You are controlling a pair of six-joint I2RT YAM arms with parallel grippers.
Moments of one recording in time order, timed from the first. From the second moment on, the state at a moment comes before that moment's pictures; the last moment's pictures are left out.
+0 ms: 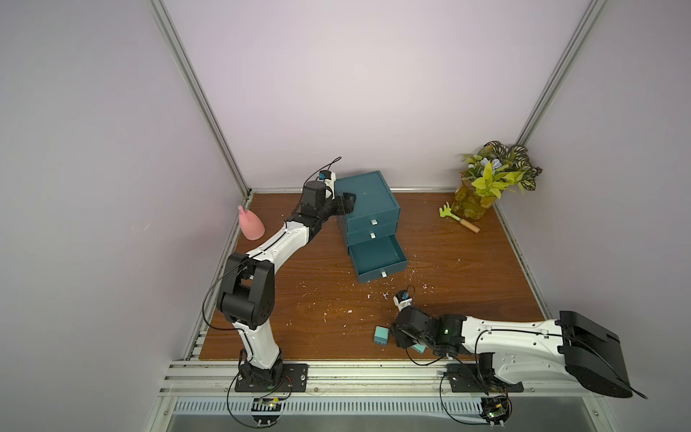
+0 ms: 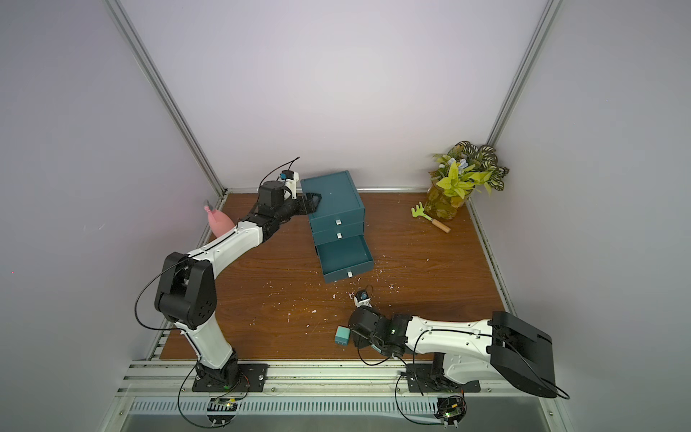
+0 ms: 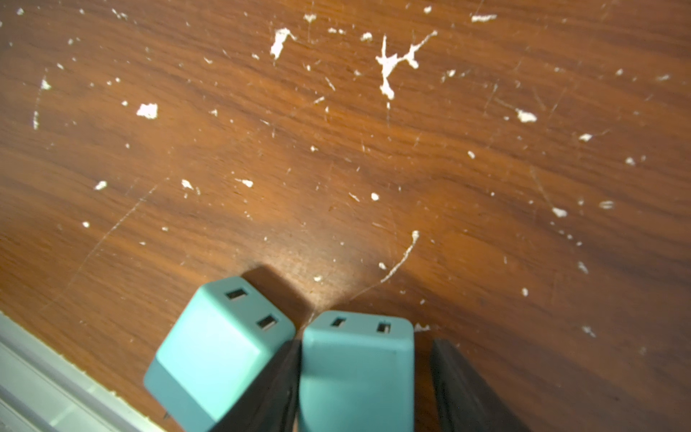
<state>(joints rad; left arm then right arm) -0.31 1.79 1.35 0.08 0.22 -0.36 1.24 1.22 0.49 -0.32 0.27 0.84</state>
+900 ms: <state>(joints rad) -0.32 1.79 1.35 0.08 0.21 -0.36 1.17 1.26 0.58 -0.37 0.36 0.77</state>
